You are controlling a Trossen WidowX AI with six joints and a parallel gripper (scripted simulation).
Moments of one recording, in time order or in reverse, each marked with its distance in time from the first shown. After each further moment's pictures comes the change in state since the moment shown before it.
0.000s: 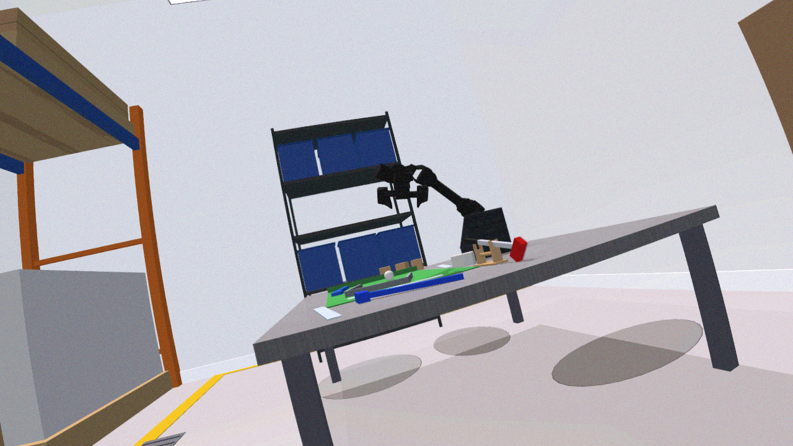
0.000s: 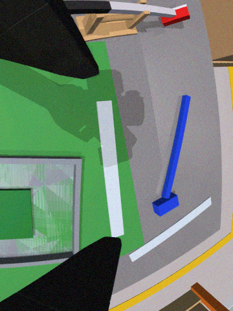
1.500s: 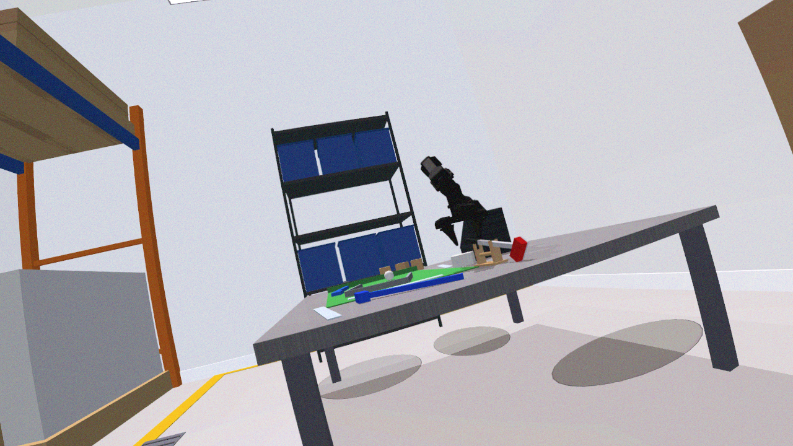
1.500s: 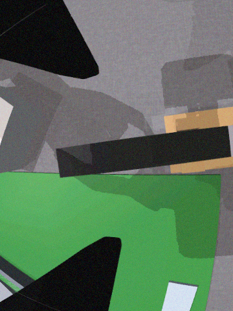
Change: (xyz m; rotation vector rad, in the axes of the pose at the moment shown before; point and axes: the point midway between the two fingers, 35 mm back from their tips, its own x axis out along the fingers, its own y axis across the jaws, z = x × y) arm 0.122 0.203 -0.054 -0.146 0.677 0.273
